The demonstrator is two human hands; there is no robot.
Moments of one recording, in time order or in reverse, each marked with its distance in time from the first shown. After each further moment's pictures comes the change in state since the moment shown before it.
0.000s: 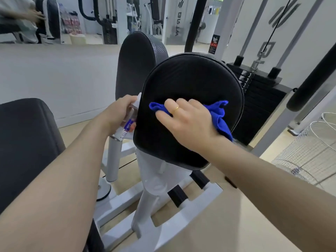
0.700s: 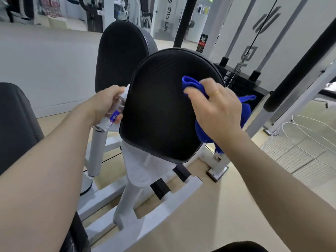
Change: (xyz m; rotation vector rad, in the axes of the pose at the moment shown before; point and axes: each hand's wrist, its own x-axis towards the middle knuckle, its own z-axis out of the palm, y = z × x) left_hand 0.004 -0.001 -0.001 0.010 -0.006 -0.005; right_hand -0.015 0.047 -0.037 0.094 -0.017 0.386
